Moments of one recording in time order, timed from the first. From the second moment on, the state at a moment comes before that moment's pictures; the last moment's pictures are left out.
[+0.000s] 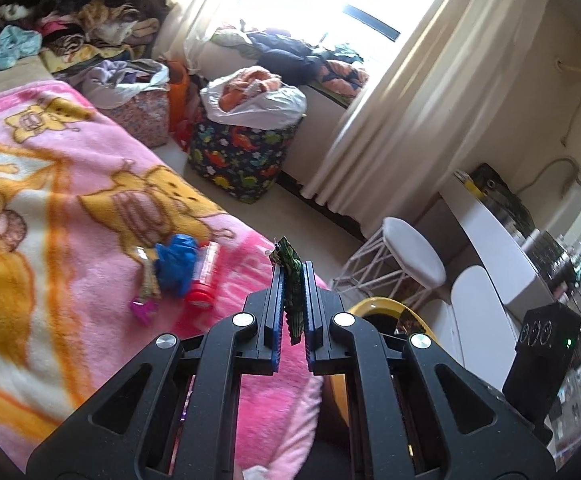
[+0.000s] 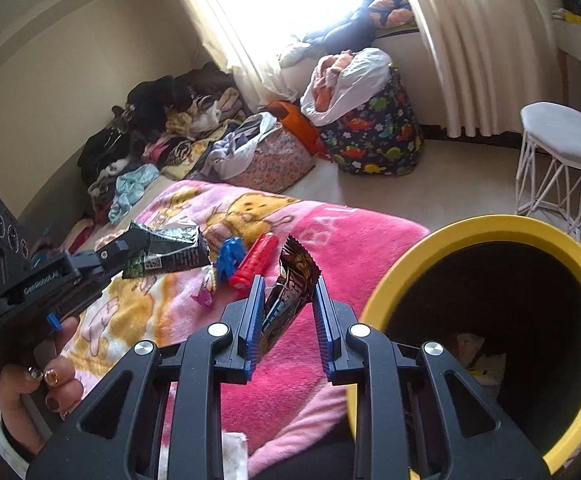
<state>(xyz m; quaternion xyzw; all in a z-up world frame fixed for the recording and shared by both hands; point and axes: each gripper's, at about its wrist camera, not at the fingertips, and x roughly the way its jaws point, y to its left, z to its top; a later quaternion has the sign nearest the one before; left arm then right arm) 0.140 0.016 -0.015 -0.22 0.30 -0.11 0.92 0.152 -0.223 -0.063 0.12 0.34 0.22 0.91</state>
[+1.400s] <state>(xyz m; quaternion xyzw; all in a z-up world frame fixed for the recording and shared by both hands) 0.138 -0.139 -0.021 -0.11 0.35 -0.24 0.90 0.135 -0.362 -0.078 0.21 0.31 0.10 0.92</state>
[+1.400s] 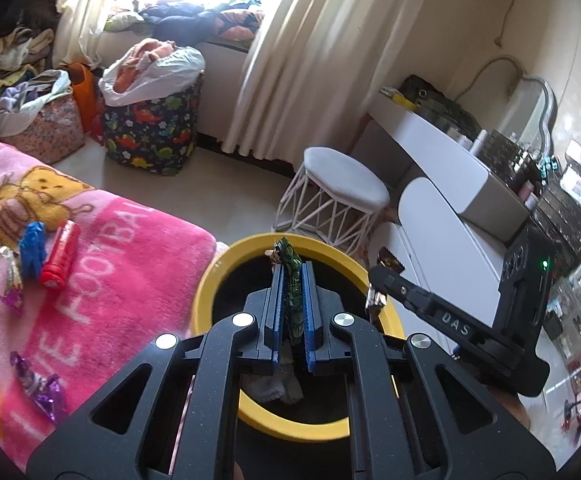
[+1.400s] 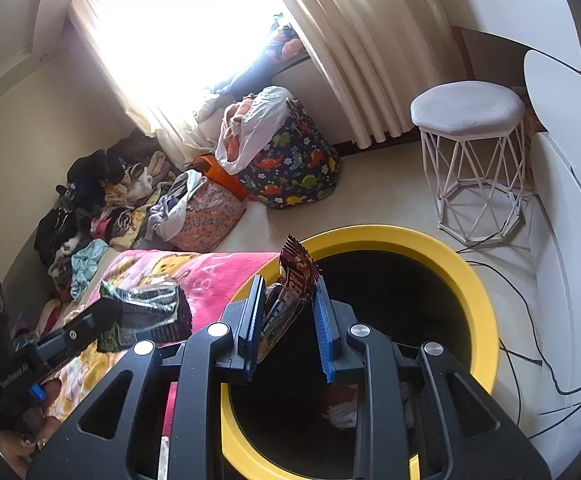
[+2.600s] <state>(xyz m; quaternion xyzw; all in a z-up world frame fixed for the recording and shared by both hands) 0.147 -0.153 -0.087 -0.09 0.42 -0.23 0.87 0.154 -0.384 -0.126 0.23 0.37 0.05 0.90</state>
